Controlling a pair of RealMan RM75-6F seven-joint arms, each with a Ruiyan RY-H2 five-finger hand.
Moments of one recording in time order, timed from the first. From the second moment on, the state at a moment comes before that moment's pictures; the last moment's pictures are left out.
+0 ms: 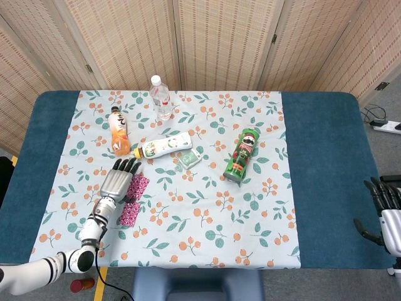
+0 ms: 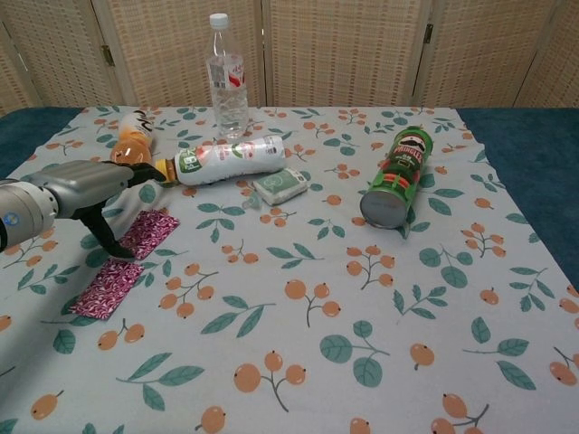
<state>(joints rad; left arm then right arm) -0.70 -1.61 -0.16 -1.28 0.99 0.91 0.51 0.02 -1.08 0.05 -1.53 -1.51 1.51 0.19</state>
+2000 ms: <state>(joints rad) -0.68 -1.57 -0.07 -1.32 1.12 0.86 0.28 0.01 -1.09 0.04 -1.52 -1.52 1.52 0.19</state>
